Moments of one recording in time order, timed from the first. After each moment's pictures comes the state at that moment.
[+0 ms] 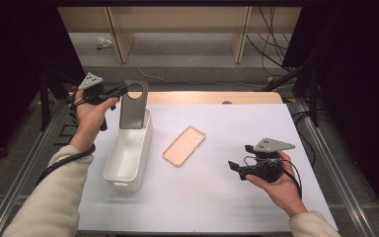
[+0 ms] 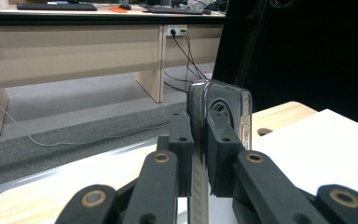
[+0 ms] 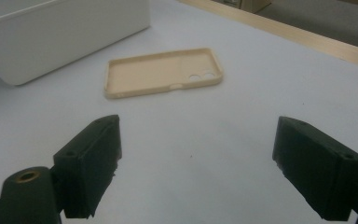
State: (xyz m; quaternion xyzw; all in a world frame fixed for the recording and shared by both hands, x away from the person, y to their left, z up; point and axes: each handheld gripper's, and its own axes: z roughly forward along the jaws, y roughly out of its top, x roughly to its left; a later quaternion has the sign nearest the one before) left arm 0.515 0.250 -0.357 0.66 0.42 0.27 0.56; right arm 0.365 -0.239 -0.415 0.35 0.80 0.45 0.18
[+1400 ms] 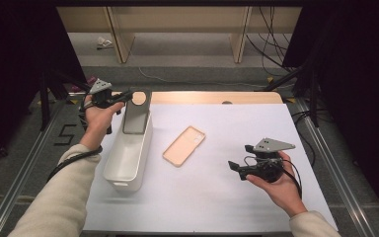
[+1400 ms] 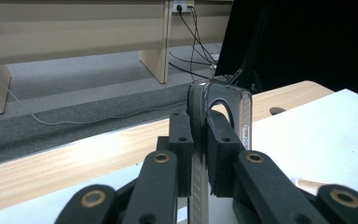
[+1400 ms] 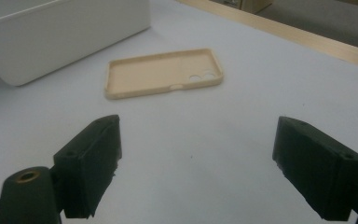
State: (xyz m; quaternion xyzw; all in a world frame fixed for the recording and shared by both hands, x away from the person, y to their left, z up) left arm 0.529 0.242 -0.386 0.68 0.44 0.25 0.53; right arm 0.365 -0.239 -0.415 0.35 0.80 0.45 0.18
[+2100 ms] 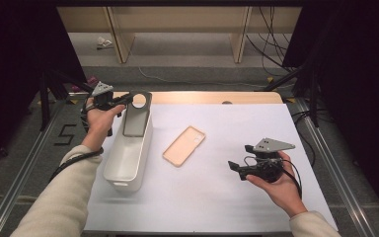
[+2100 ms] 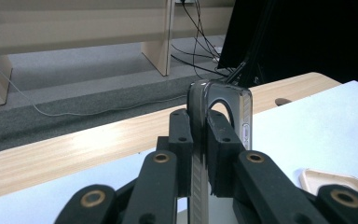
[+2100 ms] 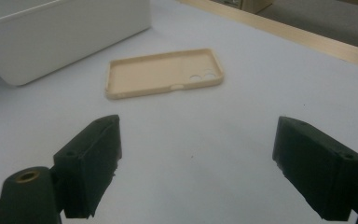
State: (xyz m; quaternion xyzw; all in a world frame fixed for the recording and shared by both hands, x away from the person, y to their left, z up) left arm 0.532 0.243 -0.398 0.68 0.45 0.25 0.52; right arm 0.365 -0.239 -0.415 0.35 0.80 0.45 0.17
